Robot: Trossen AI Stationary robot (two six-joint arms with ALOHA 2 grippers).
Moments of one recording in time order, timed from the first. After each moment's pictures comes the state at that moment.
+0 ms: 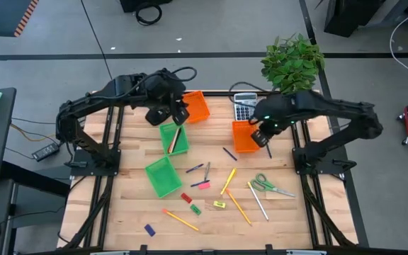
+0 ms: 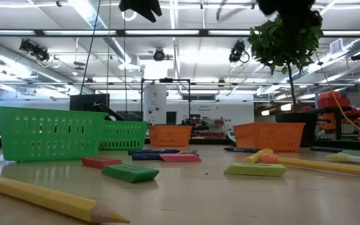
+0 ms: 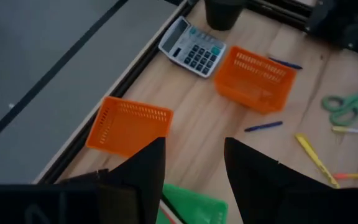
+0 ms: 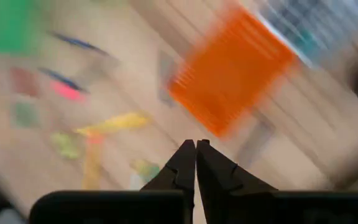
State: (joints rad) left arm 0.23 1.55 1.85 -1.11 -0.25 -0.22; right arm -0.10 1.31 1.45 -1.45 0.07 0.76
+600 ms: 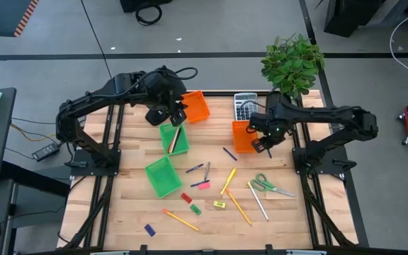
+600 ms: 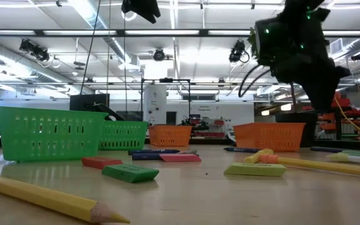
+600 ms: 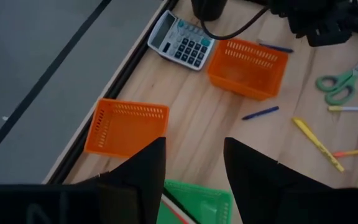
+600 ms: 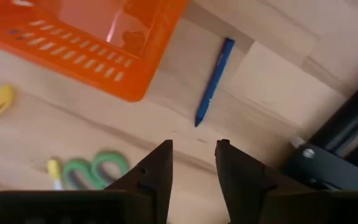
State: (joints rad) left arm 0.26 1.55 1.85 -1.12 -0.18 -0.11; right arm -0.28 1.33 0.92 -1.21 -0.08 0.83
